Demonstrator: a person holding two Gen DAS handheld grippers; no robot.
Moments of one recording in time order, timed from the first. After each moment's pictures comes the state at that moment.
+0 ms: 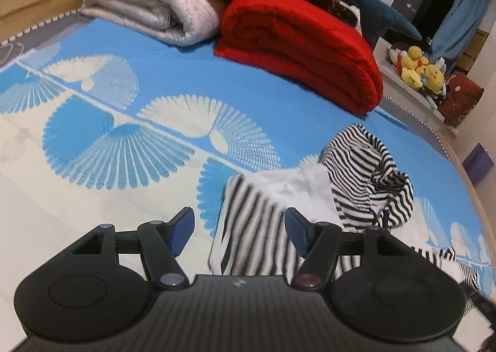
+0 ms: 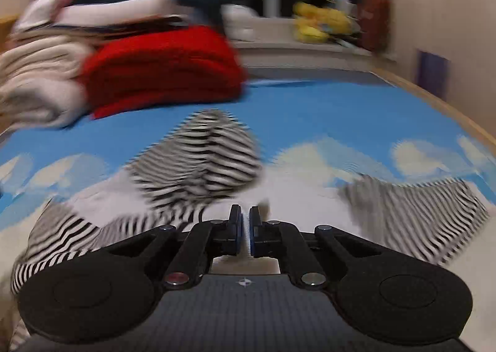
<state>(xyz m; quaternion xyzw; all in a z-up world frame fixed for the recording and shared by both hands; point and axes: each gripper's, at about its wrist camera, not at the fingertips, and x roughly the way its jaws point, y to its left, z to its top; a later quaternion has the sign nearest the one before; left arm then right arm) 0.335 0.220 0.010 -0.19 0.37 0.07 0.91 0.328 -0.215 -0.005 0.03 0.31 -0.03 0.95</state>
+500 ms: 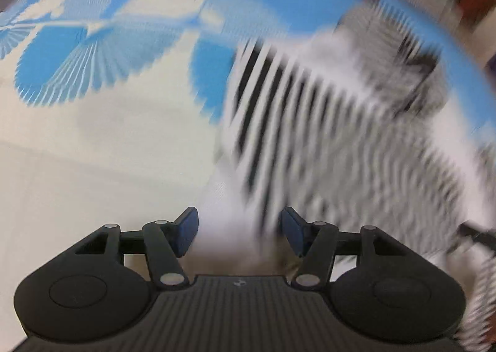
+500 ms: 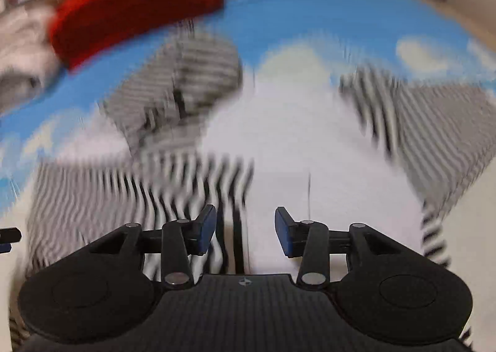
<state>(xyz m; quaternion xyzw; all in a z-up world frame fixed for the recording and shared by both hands) 0.349 0.186 -0.076 -0.09 0.55 0.05 0.83 0.361 -0.227 -0.068 0.09 0.48 -0.01 0.87</state>
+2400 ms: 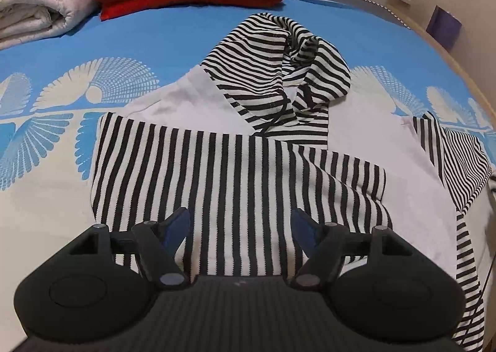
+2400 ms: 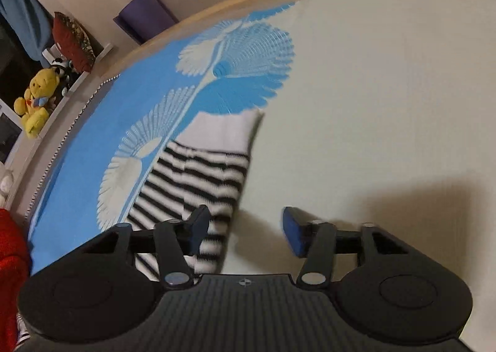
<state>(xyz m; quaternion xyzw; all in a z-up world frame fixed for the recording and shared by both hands) 0.354 0.047 -0.023 -0.02 0.48 -0.04 0.88 0.359 -0.614 -0.112 0.40 0.25 -0.31 0.82</state>
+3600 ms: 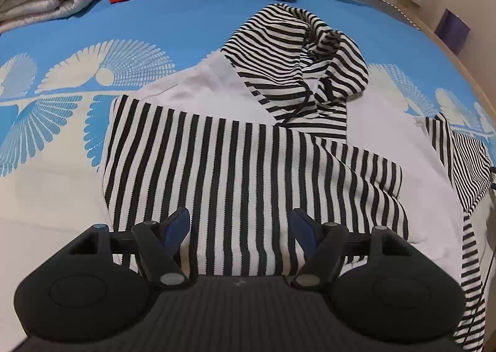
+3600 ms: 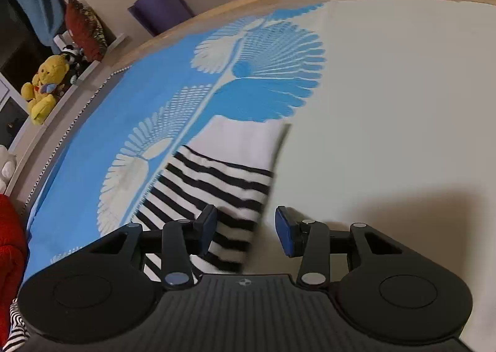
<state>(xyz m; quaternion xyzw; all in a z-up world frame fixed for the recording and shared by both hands) 0.359 0.072 -0.033 -0.04 0.49 -0.03 0.87 0.388 -0.624 -0.108 0.39 0.24 -0.29 0.84</state>
